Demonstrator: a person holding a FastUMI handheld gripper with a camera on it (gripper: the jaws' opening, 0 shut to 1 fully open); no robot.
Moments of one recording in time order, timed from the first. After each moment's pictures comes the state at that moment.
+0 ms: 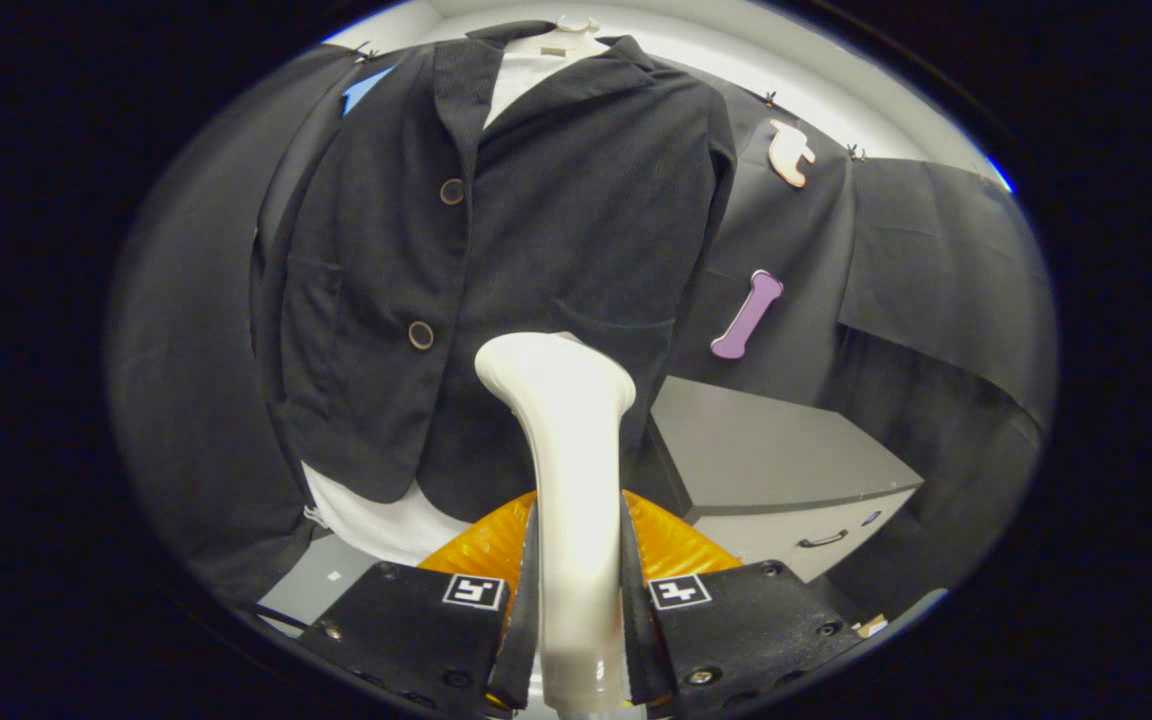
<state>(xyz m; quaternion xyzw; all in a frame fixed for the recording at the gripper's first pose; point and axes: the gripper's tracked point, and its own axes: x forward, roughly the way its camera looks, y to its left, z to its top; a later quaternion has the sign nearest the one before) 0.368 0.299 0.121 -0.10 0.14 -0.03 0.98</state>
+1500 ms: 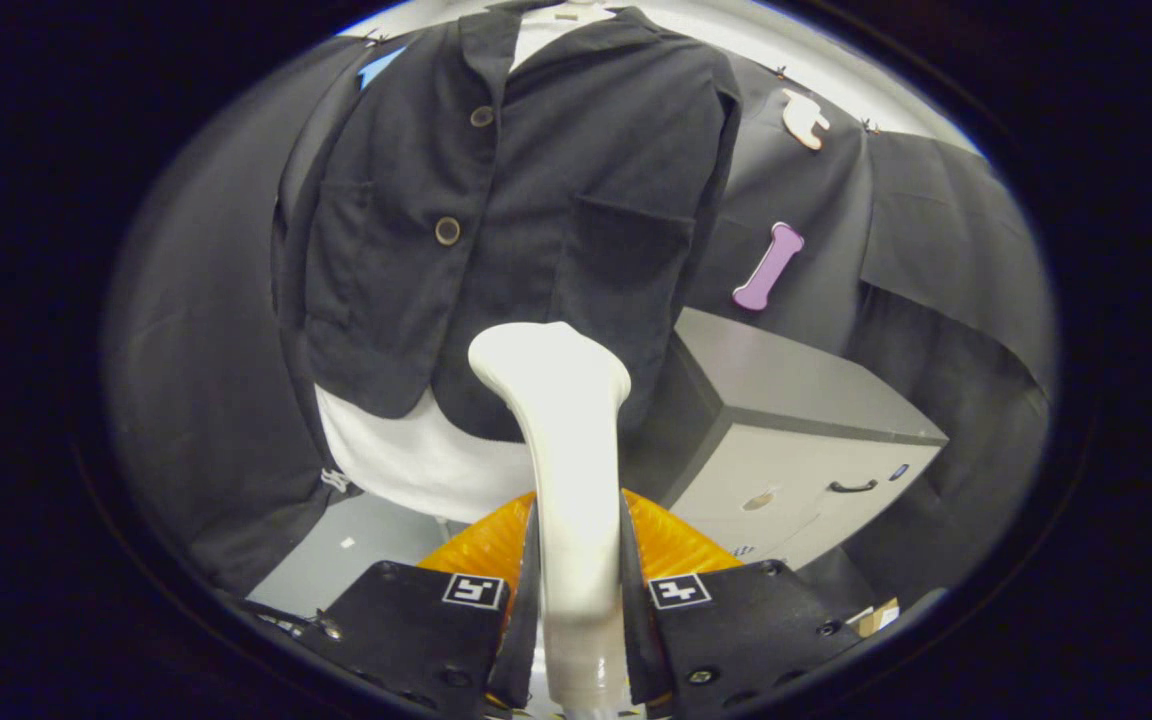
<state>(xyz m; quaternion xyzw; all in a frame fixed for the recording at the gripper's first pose) 0.335 0.298 0.077 -0.09 0.18 0.00 0.98</state>
